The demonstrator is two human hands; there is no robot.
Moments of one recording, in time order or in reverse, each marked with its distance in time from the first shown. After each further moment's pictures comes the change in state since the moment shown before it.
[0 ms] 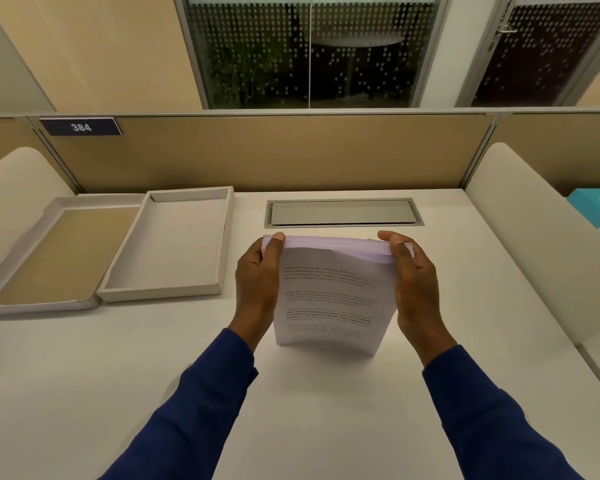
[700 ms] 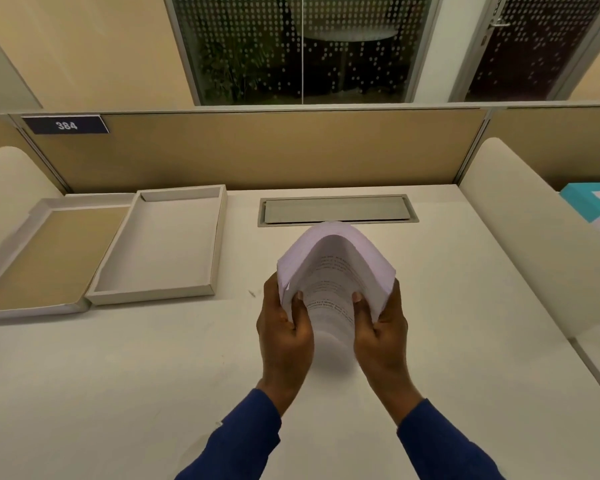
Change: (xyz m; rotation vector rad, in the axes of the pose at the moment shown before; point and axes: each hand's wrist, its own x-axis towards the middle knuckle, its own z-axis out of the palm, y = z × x) left_hand -0.072 -0.040 0.023 0.080 0.039 0.367; right_hand -0.068 0.035 0.018 -0.061 -0.039 -0.216
